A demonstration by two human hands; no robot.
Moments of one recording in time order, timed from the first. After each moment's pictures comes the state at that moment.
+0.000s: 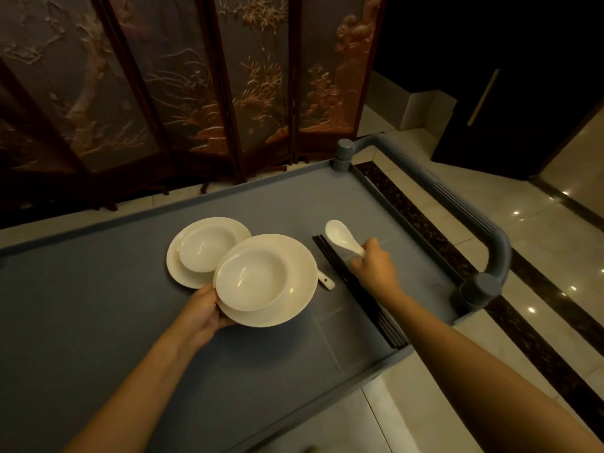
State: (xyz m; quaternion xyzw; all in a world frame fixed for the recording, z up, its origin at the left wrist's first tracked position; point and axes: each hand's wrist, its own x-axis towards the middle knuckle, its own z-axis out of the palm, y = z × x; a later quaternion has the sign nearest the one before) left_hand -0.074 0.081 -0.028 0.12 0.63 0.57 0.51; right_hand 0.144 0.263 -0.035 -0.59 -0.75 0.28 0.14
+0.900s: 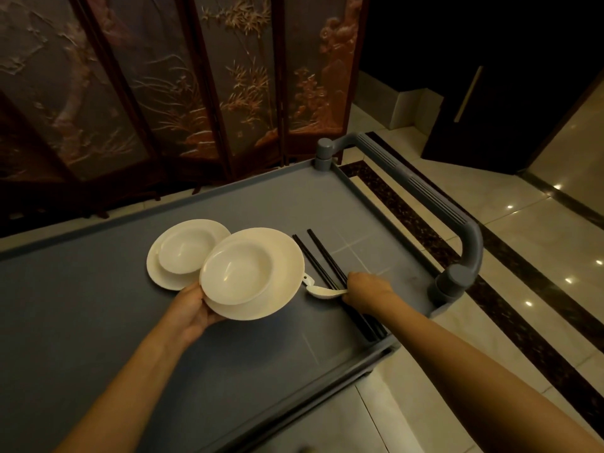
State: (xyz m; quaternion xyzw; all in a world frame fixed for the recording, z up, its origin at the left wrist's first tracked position) left_hand -0.052 0.090 -0.017 0.11 0.61 0.60 0.51; right_hand 0.181 0.252 -0.044 -0.51 -0.82 0.17 -0.18
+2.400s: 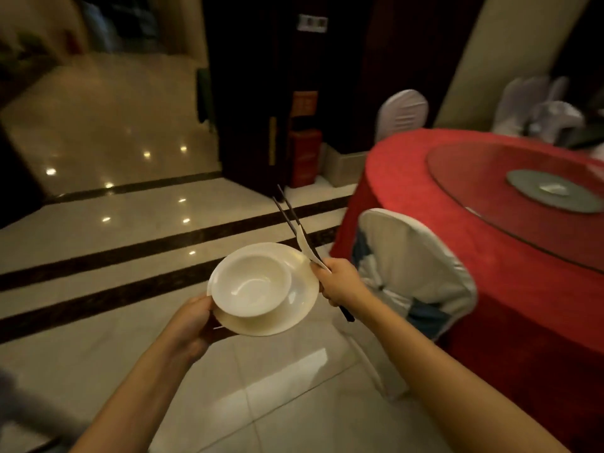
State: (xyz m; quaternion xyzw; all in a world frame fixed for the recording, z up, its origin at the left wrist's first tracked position) left_hand 0.415 0.028 0.044 0.55 0.36 0.07 0.75; right_hand 0.549 -0.143 0.054 -0.84 -0.15 0.21 0.48
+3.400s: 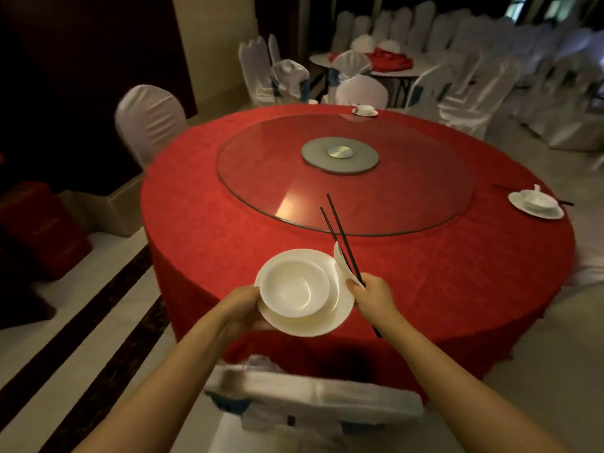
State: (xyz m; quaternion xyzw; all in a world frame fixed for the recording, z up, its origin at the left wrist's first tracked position) left_hand 1.022 -0.186 0.004 0.67 0.04 -0.39 0.63; right_hand 0.926 -0.393 -0.009 -0.83 0.29 -0.11 0.47
